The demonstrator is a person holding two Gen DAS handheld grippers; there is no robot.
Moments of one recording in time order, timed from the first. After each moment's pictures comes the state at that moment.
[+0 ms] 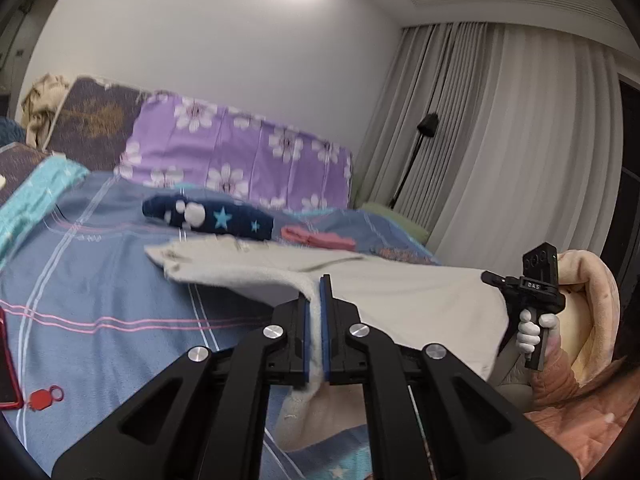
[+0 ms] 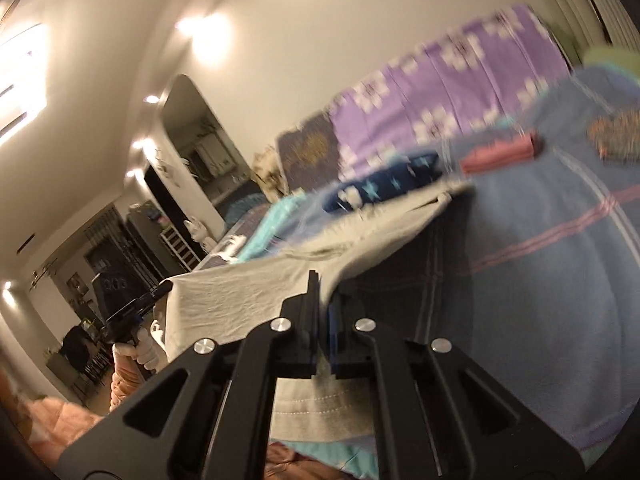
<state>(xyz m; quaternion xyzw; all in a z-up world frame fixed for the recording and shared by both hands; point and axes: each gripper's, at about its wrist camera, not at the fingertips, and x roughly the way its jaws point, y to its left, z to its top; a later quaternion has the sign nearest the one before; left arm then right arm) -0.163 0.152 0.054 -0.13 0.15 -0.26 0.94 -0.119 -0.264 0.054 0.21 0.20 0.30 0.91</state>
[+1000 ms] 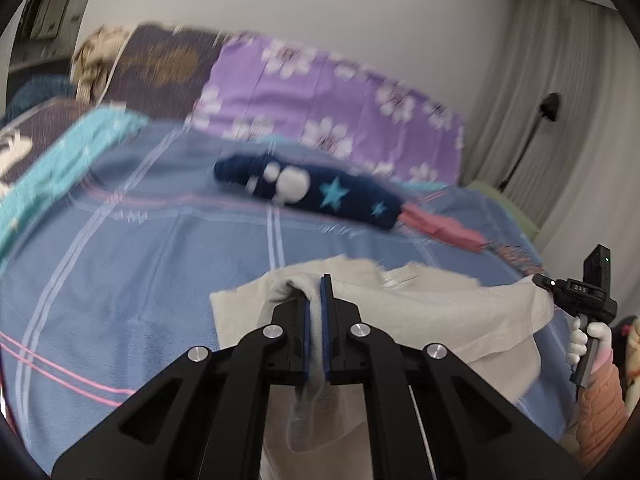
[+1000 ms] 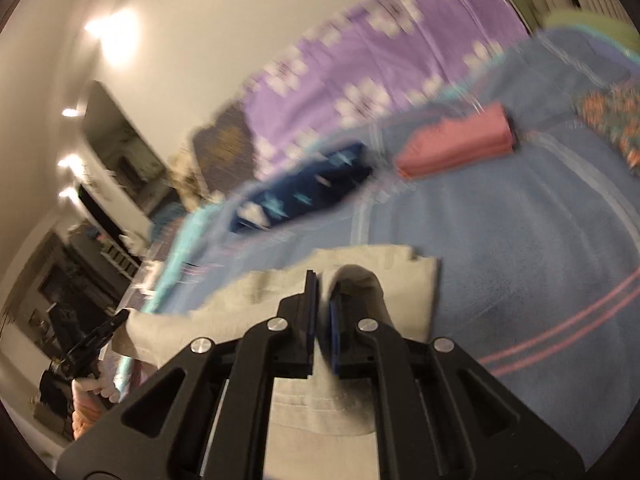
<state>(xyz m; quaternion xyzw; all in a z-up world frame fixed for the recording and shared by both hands) 0.104 0.165 -0.013 -0.15 0.31 -0.10 0.94 0.180 -0.265 -0.035 0.25 0.35 0.17 0.89</state>
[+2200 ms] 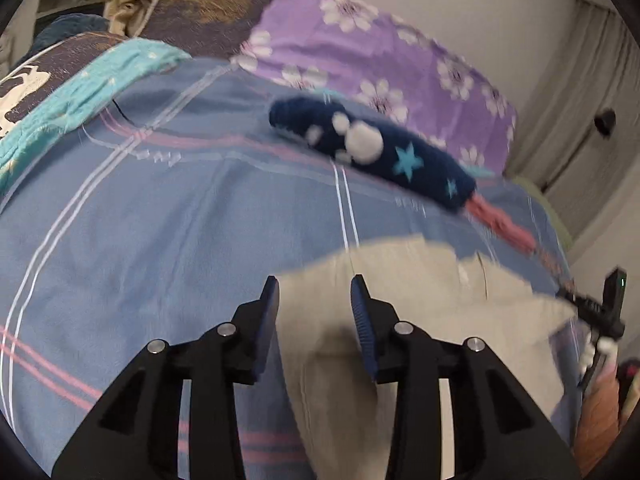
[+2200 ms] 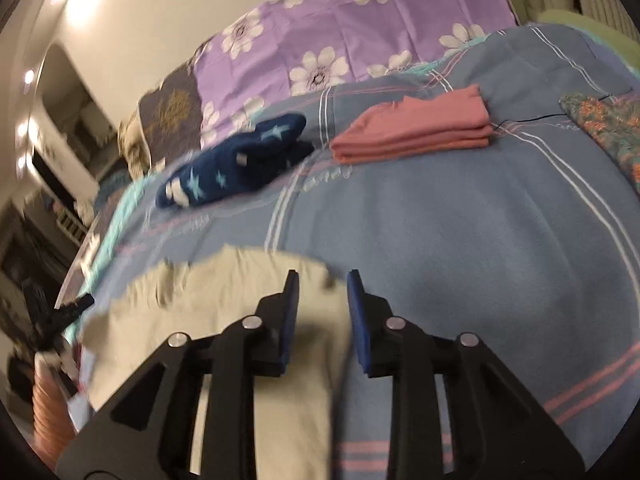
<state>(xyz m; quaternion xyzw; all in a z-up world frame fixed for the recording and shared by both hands) 0.140 0.202 -0.057 -0.17 0.38 -0.06 0.91 0.208 -0.293 -0.049 0.17 0.40 0.14 0.89</state>
